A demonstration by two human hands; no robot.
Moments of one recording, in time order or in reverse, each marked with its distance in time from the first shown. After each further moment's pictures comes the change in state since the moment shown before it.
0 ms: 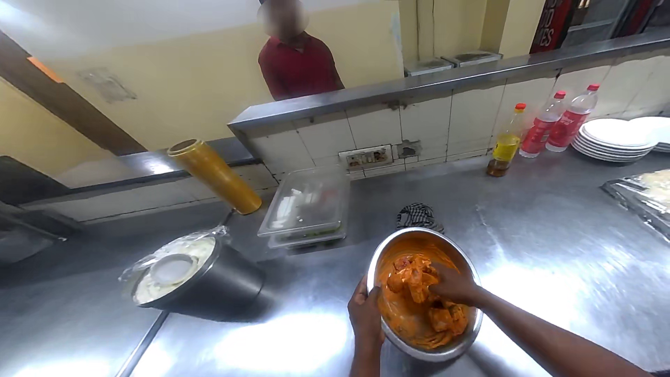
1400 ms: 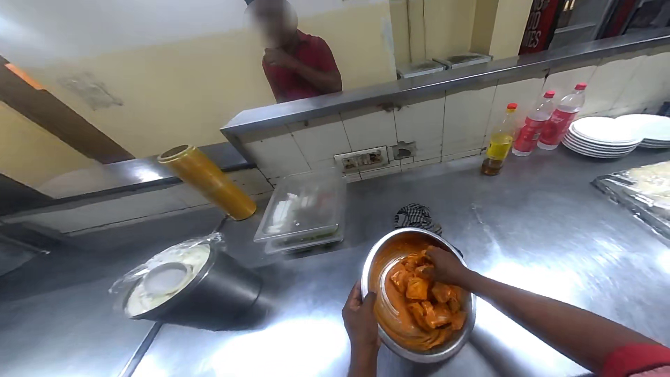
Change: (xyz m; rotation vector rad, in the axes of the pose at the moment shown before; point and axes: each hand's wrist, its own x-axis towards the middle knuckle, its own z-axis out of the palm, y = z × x) left_hand 0.001 -0.001 -0.011 0.040 0.007 0.078; right_hand 0.036 0.006 -0.012 -0.381 0.100 -0.088
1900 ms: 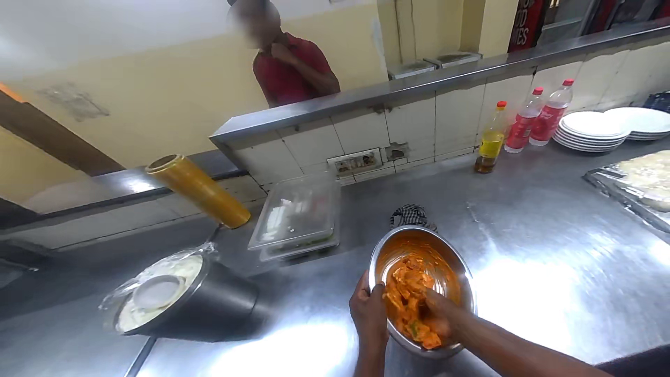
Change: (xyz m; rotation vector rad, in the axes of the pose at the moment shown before) left_hand -0.007 0.026 0.030 0.110 -0.049 -0.023; right_hand -0.053 -0.055 0.066 1.666 -0.005 0.512
